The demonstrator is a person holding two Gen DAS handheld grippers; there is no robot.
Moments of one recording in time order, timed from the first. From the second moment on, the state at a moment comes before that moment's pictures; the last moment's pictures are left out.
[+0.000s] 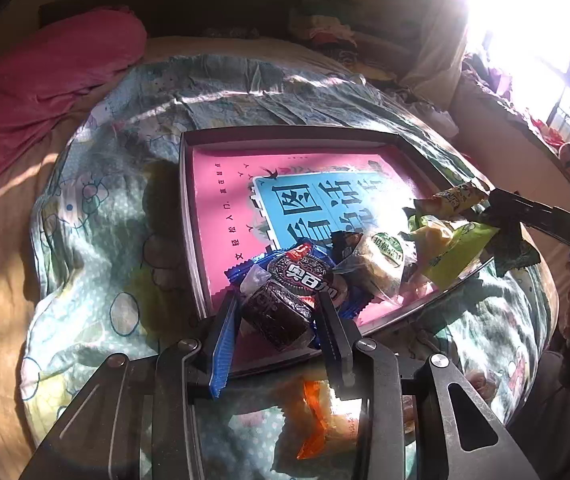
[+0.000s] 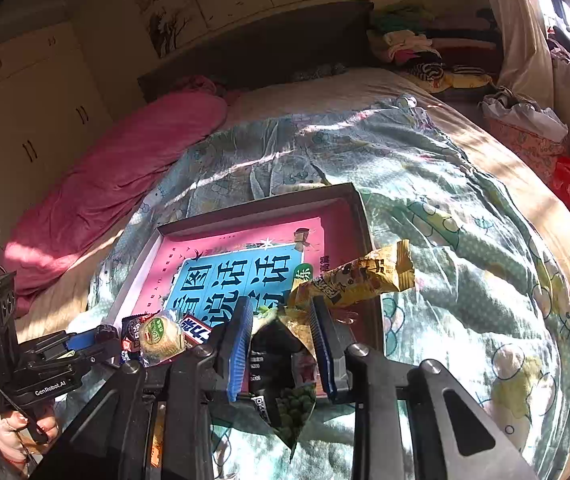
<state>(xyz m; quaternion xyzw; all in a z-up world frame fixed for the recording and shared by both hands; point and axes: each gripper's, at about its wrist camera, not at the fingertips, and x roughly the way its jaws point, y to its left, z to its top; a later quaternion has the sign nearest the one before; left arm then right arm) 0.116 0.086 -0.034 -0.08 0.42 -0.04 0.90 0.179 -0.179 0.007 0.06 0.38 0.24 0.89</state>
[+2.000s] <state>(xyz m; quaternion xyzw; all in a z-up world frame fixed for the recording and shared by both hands) 0.116 0.085 -0.035 -0.10 0.42 -0.05 0.90 0.116 -0.191 -0.013 -0.03 0.39 0.25 0.89</state>
